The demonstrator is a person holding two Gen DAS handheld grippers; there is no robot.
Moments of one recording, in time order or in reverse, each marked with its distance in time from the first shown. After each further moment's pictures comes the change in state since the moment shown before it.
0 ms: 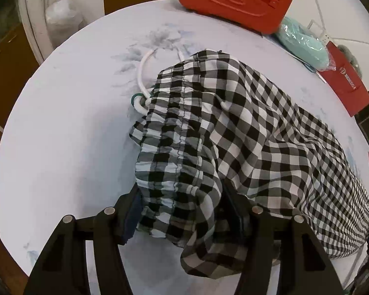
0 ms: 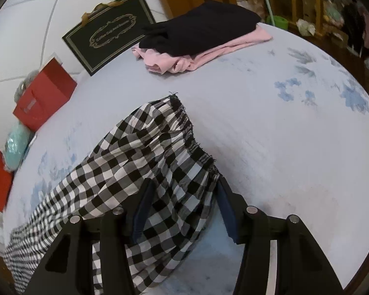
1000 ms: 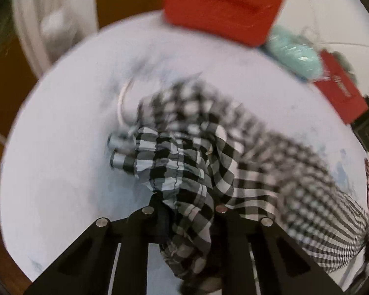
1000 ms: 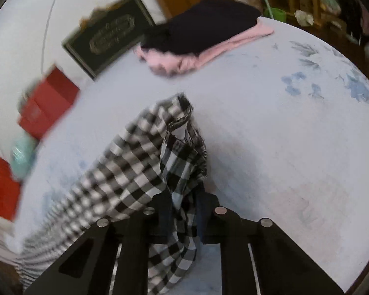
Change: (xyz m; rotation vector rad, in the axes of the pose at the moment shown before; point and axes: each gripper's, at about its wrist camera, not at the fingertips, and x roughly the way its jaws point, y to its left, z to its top) left arm -0.034 -0.041 0.043 0.059 -0.074 -0.019; right arm -0.015 0.012 0.003 0.037 -0.045 0.081
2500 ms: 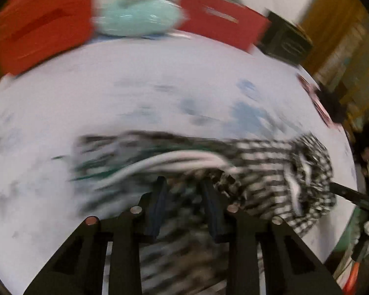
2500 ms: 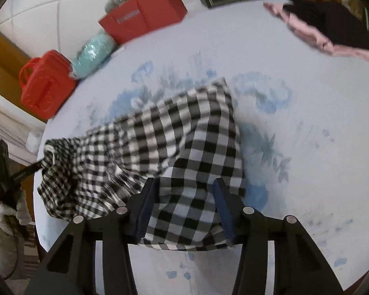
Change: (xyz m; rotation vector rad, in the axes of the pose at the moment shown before) left arm 0.041 -0.194 -0.025 0.521 0.163 -0.317; right arm -0.003 0.120 -0.065 -0.390 0.400 0.228
